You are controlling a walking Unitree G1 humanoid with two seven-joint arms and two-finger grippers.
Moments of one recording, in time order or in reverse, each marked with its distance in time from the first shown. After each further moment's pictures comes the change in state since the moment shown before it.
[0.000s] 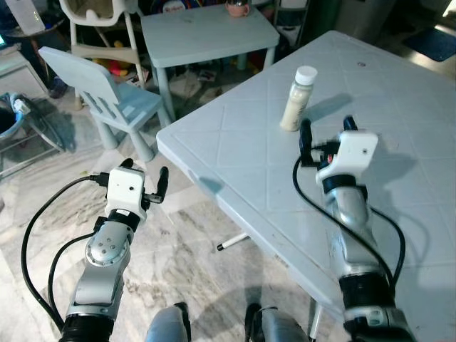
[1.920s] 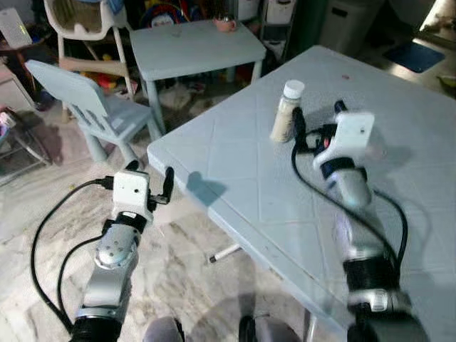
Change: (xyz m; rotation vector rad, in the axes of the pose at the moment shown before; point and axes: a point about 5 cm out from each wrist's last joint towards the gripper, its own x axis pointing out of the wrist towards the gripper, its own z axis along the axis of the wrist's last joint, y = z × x) left arm -0.002 -0.008 -0.001 -0.039 -0.016 0.007; right arm 0.032 0.005 0.025 0.012 -0.006 0.117
